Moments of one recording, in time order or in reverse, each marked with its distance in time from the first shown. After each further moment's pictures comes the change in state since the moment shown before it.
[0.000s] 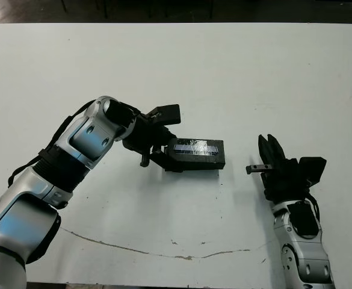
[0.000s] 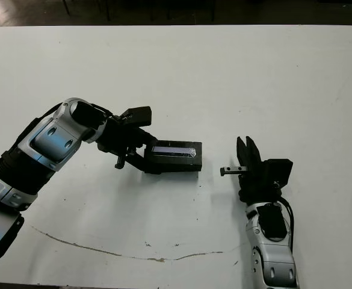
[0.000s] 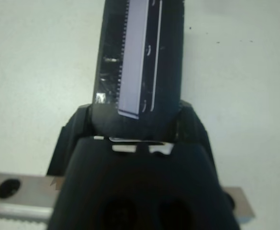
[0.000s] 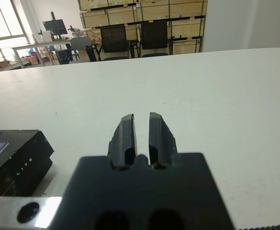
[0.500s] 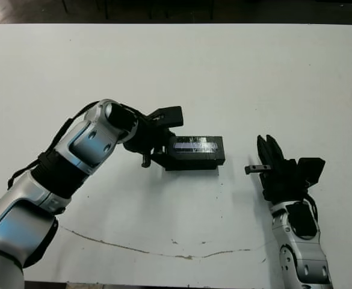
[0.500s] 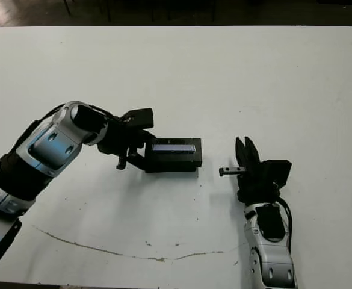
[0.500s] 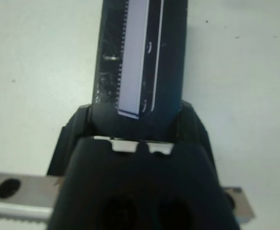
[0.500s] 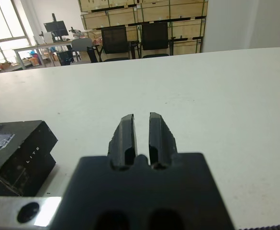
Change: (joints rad) left arm 0.047 0.030 -0.026 -0.196 0.067 0.126 0.136; right arm 0.003 0.006 0.003 0.005 -0.003 -0.012 0.000
